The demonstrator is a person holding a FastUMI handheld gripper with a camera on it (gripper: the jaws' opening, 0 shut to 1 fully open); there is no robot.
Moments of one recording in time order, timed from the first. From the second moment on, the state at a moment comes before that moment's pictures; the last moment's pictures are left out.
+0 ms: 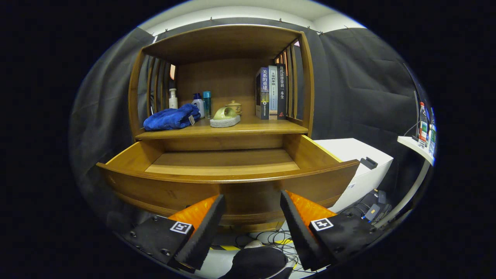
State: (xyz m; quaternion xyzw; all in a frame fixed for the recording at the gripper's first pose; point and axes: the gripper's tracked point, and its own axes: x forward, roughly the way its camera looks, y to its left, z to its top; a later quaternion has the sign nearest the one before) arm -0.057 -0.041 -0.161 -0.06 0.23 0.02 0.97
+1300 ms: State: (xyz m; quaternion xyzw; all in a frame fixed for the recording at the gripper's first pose) arm 0.047 -0.023 -0.172 -0.03 0.22 0.01 0.98
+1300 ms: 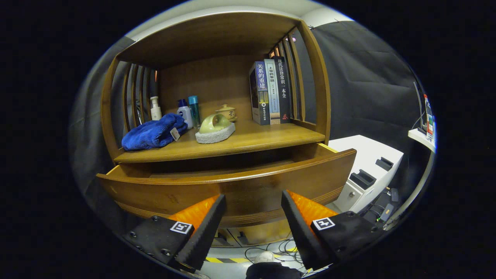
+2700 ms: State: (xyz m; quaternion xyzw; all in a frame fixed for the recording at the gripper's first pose) arm 0.108 -0.007 -0.146 0.00 0.20 0.01 0.98
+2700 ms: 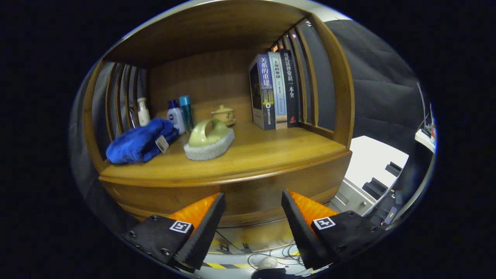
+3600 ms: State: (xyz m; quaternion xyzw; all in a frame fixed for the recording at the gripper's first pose) arm 0.054 0.066 0.120 -0.03 0.04 0.08 1.00
